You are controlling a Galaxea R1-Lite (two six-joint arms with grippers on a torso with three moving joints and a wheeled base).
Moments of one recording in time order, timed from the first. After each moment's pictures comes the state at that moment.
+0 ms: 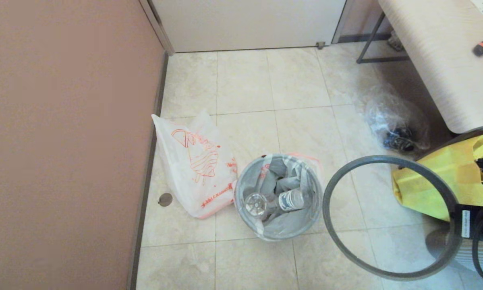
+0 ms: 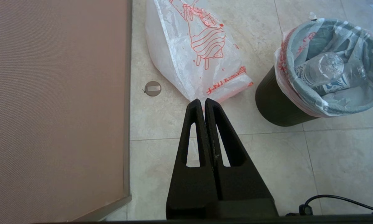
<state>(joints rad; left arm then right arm) 0.00 0.00 -0.01 -0.02 0.00 -0.05 0.11 1.29 -0.65 0.01 -0.34 0.23</state>
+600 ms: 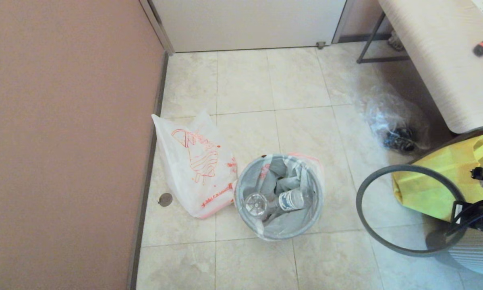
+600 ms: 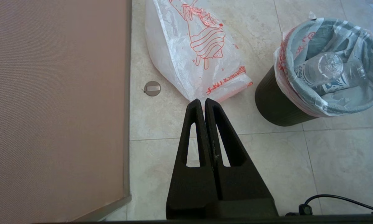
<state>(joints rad) 0.00 0.00 -0.01 -0.02 0.00 -0.05 -0.27 1.80 -0.64 -0.47 -0.28 0.13</state>
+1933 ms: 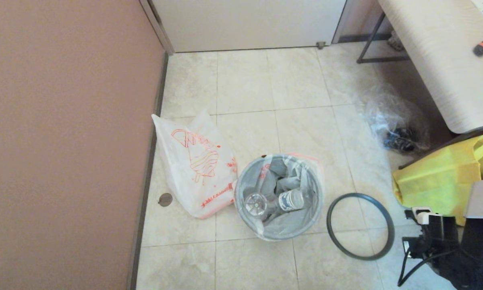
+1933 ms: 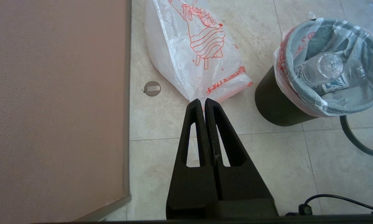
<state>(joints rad) 0.00 0.00 -0.01 -0.02 0.00 -0.05 -0.10 2.36 -0.41 -1.26 -0.41 -0.13</state>
